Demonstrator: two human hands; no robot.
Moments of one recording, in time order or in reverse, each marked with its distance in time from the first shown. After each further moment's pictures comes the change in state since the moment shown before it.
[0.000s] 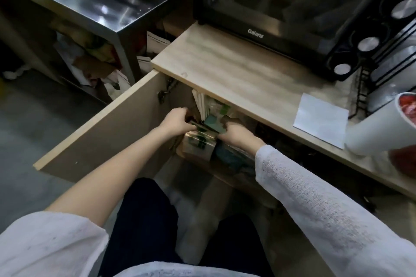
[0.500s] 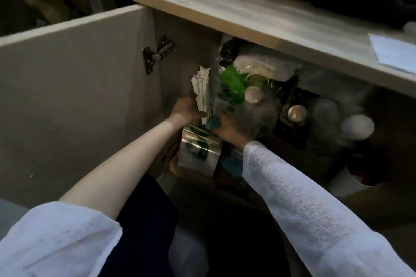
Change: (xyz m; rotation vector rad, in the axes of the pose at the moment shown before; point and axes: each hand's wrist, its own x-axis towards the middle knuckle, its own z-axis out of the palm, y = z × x) left_hand 0.124 -0.076 0.123 -0.220 0.208 0.136; right_hand 0.164 0.059 0.141 0.224 0.339 -0.140
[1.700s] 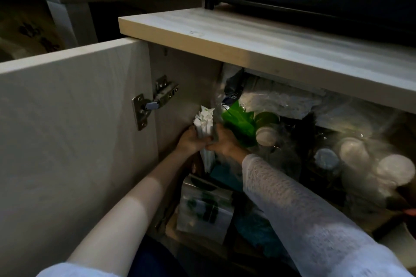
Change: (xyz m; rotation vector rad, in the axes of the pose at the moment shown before) left_hand 0.134 -0.047 0.026 -0.260 0.043 -0.048; right_hand 0.166 0.003 0.013 0.000 0.058 0.030
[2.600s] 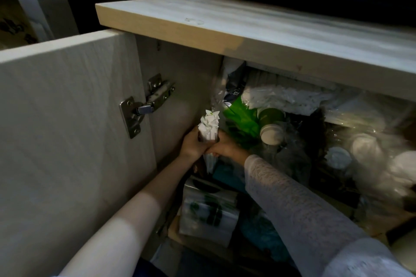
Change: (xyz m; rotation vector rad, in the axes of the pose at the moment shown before) left_hand 0.007 -0.018 0.020 -0.140 0.028 0.043; right_hand 0.018 0.020 0.021 0.349 -0.116 0.001
